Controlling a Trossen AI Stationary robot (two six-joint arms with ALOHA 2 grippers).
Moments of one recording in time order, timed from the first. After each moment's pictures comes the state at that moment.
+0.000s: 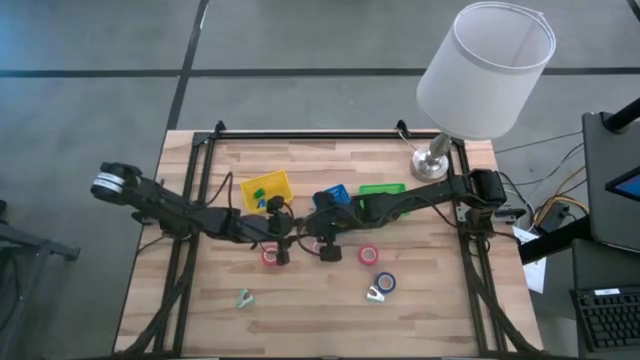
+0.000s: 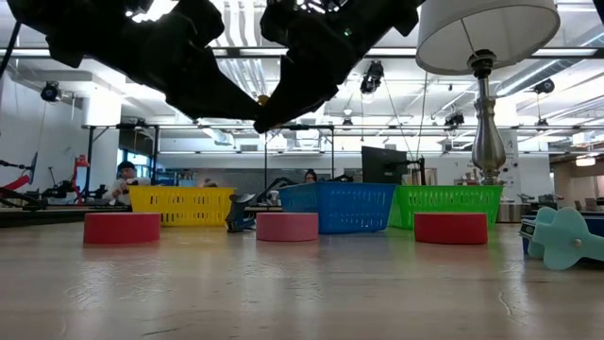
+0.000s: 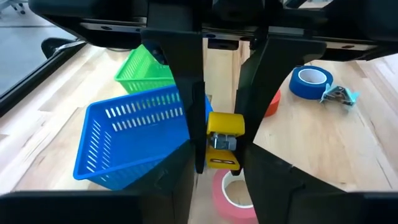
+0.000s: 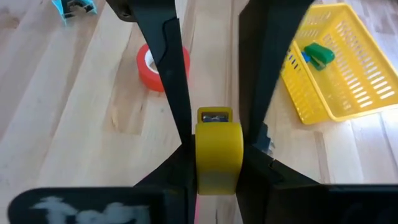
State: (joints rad) left arm -0.23 1.35 0.57 0.39 -0.38 -0.11; right arm 0.09 1.89 1.37 -0.25 0.07 -0.05
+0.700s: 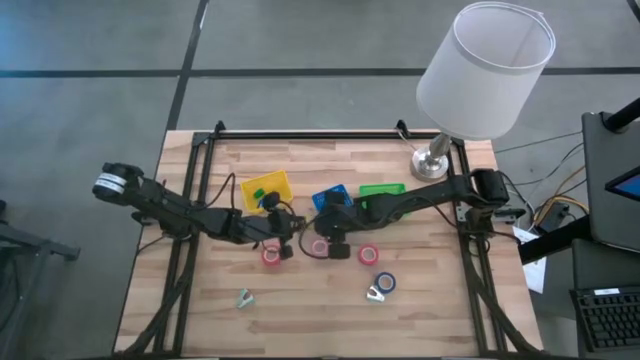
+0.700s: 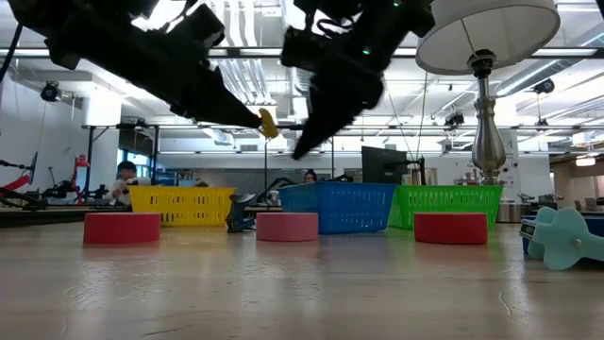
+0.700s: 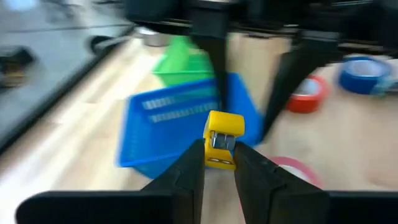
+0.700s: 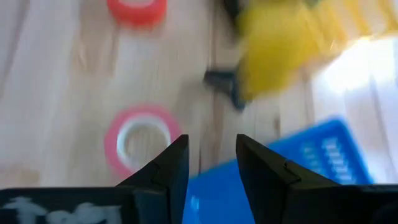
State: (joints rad) left arm -0.23 1.36 0.57 0.38 -0.54 -0.08; right arm 0.09 1.87 1.33 -0.41 0.16 -0.03
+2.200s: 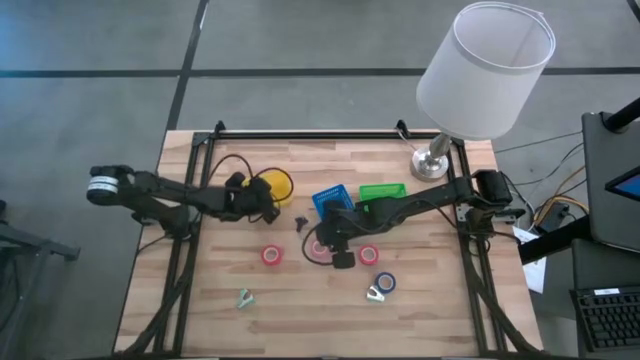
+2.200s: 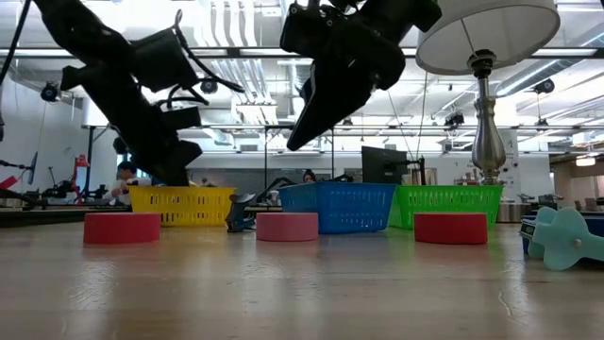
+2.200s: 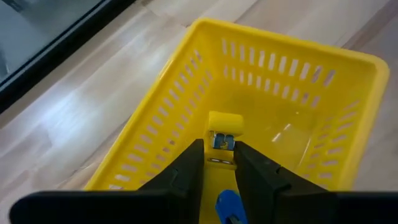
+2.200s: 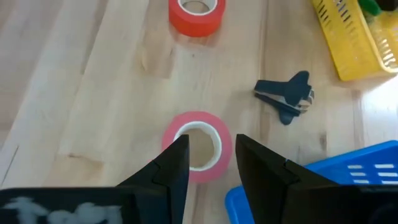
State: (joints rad) left arm 0.08 1.29 0.53 -0.25 -0.64 -0.51; right arm 0.12 1.86 1.33 -0.38 0.04 -0.06
